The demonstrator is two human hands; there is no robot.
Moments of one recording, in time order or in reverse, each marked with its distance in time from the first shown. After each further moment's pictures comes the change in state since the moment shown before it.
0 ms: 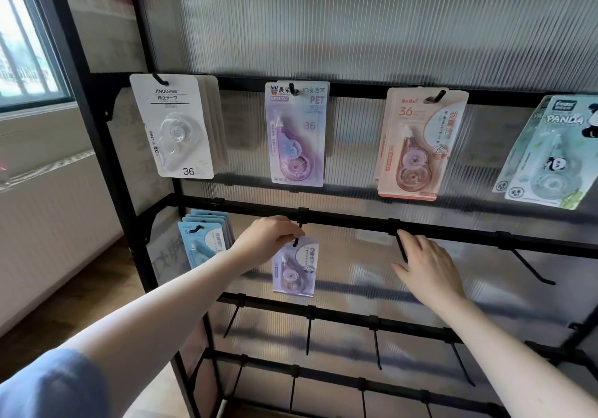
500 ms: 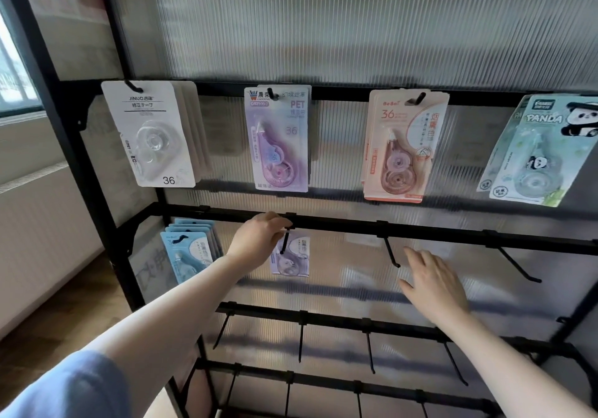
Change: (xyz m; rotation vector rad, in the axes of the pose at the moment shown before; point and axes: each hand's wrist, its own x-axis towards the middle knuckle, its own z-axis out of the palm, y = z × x) left_hand 0.021 -0.010 0.019 0.099 0.136 -0.048; right_hand -0.013 0.028 0.019 -0.079 -0.061 0.042
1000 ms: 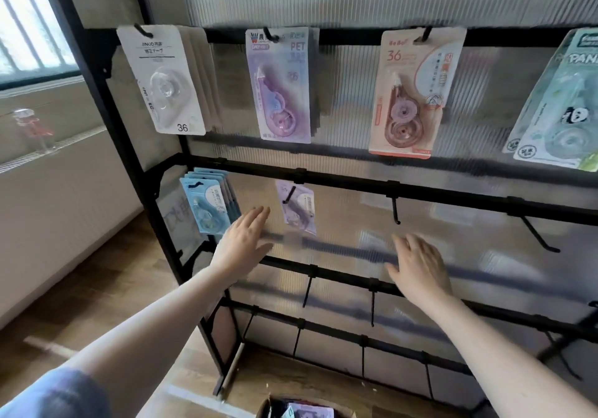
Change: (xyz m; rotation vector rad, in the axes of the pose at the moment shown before) left_hand -0.095 0.015 0.018 0.113 -0.104 -0.315; right_hand -0.022 -0.012 0.022 0.091 -0.080 -0.113
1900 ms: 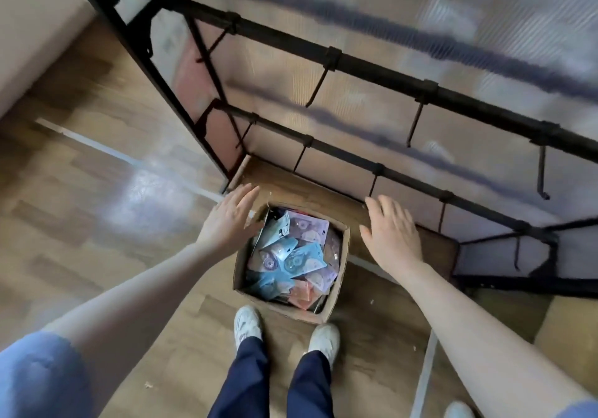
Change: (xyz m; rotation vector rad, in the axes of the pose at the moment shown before) left_hand -0.241 -0.008 0.238 -0.097 -0.441 -0.317; right_hand -0.150 -0.011 0.235 0.104 -0.501 -0.190
